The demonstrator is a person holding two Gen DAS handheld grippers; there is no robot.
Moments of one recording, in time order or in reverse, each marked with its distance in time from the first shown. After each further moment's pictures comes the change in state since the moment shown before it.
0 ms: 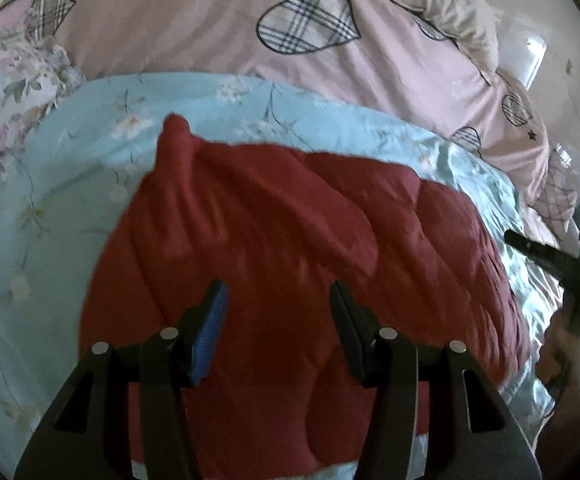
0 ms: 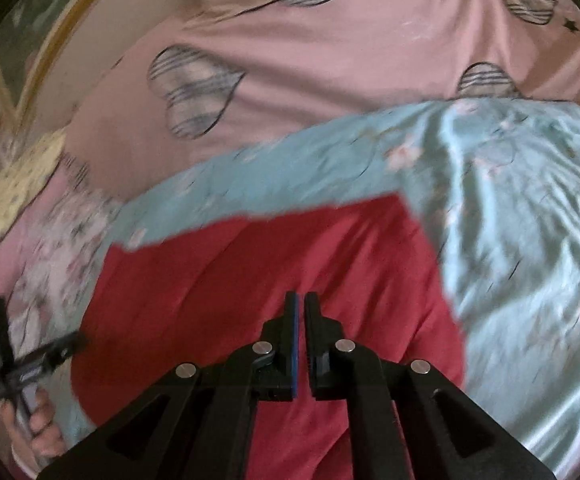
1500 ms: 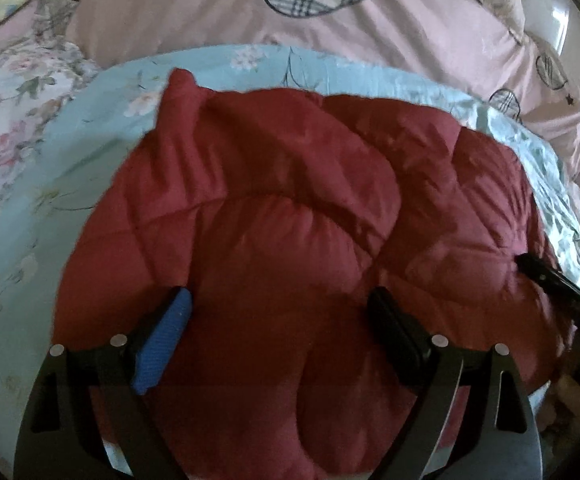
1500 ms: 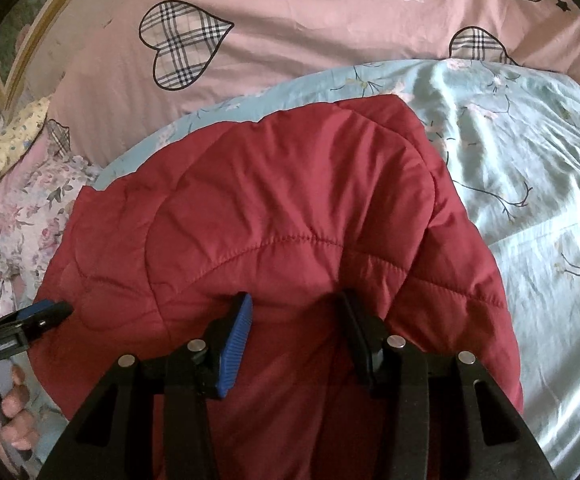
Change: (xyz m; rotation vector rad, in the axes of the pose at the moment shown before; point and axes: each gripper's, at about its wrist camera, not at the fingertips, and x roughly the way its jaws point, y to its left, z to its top) left arm 0.029 -0.021 -0.024 0.035 0.044 0.195; right arm 0.039 -0.011 -0.053 0.001 0.023 -0.084
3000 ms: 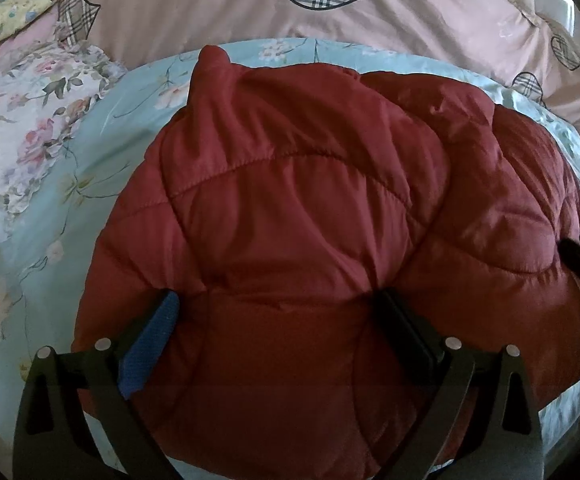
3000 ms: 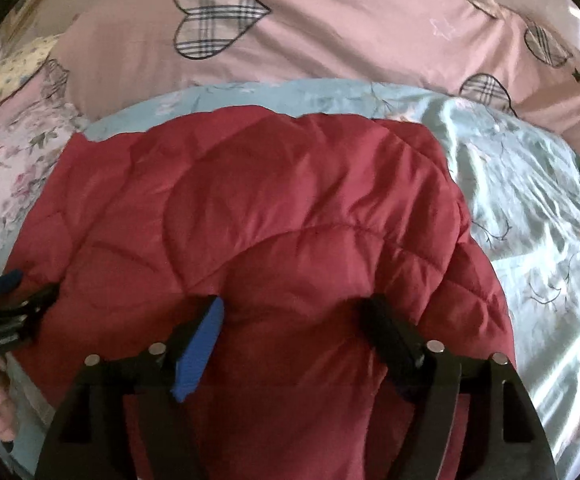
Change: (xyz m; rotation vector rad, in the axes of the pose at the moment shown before) left arm 0.018 0.007 -0.021 0.028 -0.020 0.121; right arm -0.004 0.049 -0.008 -0.166 0.017 -0.183
